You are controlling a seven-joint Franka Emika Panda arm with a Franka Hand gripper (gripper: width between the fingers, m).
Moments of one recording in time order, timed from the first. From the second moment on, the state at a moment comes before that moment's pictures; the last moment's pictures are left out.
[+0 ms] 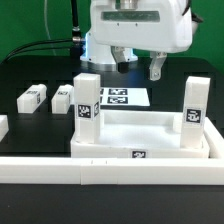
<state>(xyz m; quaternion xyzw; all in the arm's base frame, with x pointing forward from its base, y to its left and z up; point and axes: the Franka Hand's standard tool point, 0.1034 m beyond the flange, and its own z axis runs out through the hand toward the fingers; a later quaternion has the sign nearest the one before) 0.539 0.026 0.113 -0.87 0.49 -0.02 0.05</state>
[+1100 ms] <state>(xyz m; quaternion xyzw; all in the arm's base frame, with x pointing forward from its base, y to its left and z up) 0.525 0.016 0.087 -0.64 0.76 0.03 0.06</state>
